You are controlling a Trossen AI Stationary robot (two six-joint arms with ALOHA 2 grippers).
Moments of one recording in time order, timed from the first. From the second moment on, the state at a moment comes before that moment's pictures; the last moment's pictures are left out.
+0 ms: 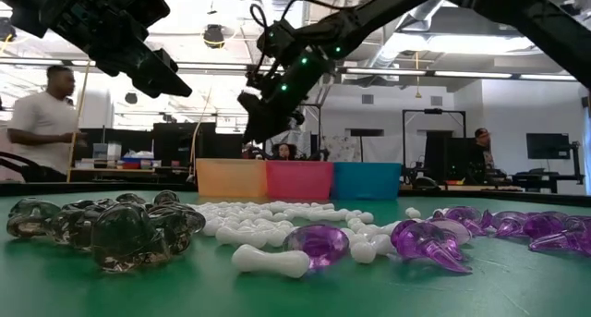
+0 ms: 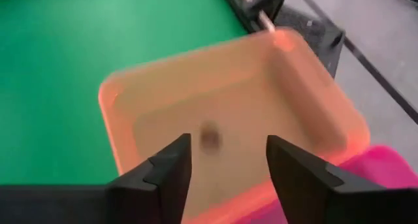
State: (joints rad) left arm -0.12 0.88 0.41 0.06 -0.07 -0.09; right arm -0.34 2.17 1.83 -0.33 0.13 -0.01
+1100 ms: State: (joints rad) left arm -0.12 0.88 0.41 0.07 -0.06 -0.10; right arm 0.47 1.39 1.23 -1.08 0.45 0.83
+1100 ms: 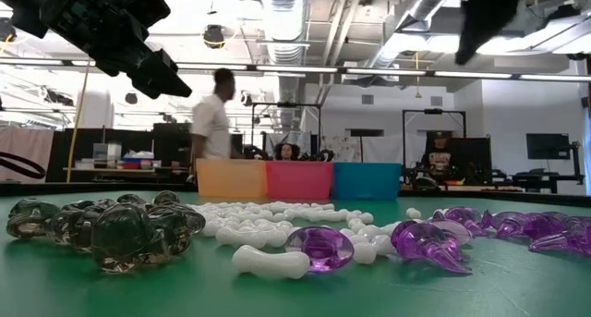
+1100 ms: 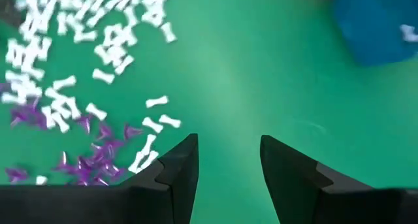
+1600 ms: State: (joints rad) left arm -0.12 0.88 0.41 0.09 -0.07 -0.10; right arm 0.50 1.39 0.69 -0.20 0.43 0.59
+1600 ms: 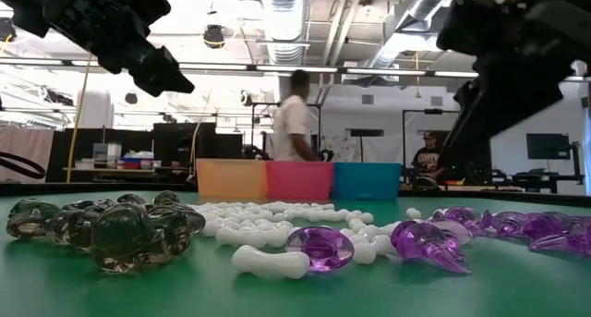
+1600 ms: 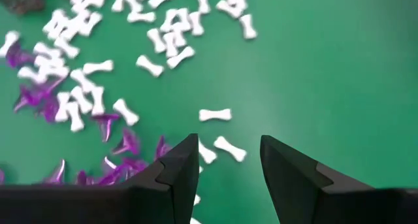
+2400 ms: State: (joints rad) left arm -0.12 0.88 0.41 0.14 -0.25 -0.17; right arm 0.40 1.39 0.35 0.41 0.34 0.27
